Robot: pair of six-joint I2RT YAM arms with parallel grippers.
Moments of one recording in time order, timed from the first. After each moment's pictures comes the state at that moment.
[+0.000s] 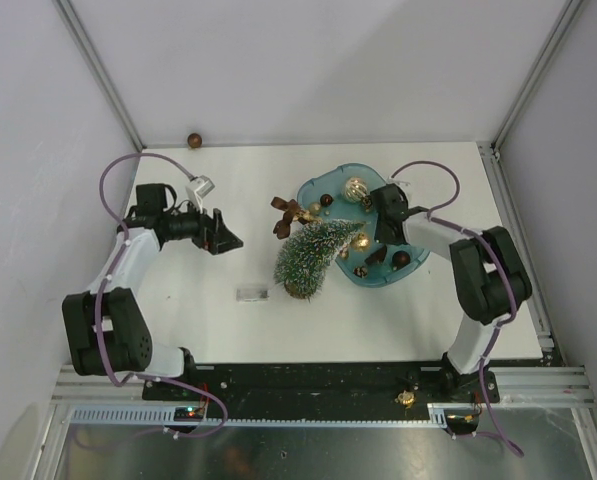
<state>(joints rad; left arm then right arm) 0.12 1.42 0.97 -0.50 0.97 0.35 0.39 1.82 1.11 -0.29 0.34 0.48</state>
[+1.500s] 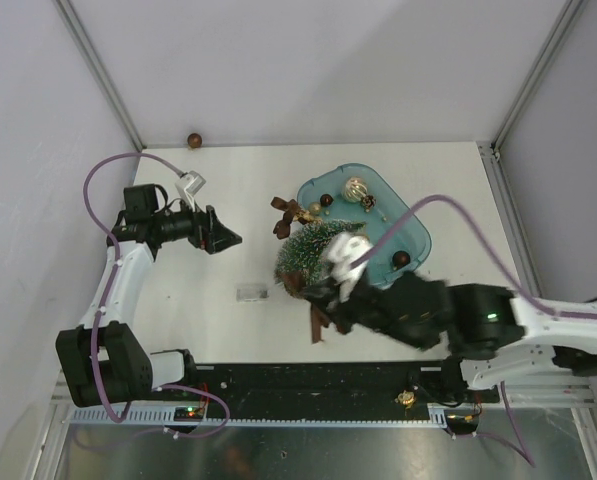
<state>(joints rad) 0.12 1.24 0.96 -0.50 1.01 0.22 1.56 1.03 1.40 -0.55 0.45 0.18</state>
